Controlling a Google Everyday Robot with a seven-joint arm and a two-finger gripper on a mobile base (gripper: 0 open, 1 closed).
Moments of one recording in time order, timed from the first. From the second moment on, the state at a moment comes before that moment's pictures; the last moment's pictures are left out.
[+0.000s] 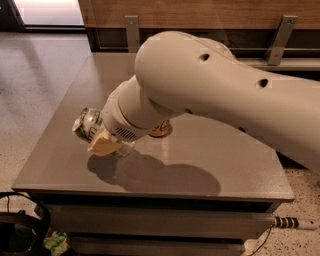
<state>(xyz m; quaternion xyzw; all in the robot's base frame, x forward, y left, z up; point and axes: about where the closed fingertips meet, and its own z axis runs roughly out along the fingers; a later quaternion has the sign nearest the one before) 0.457 0.119 0.888 -0.64 0.68 0.13 0.35</state>
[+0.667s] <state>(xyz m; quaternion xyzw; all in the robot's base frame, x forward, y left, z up) 0.457 0.122 0.854 -0.64 0.71 0.09 0.29</state>
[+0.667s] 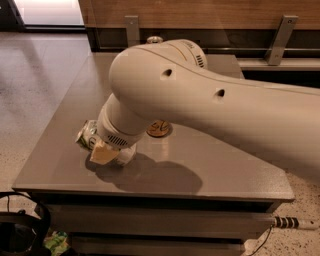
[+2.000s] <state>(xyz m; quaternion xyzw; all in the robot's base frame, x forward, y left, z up) 0.471 0.161 0.826 -0.68 0.69 0.07 0.23</state>
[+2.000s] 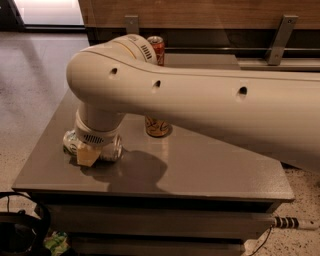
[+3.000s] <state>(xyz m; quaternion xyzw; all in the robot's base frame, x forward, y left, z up) 0.469 0.160 0.831 -0.68 0.69 0.07 0.23</state>
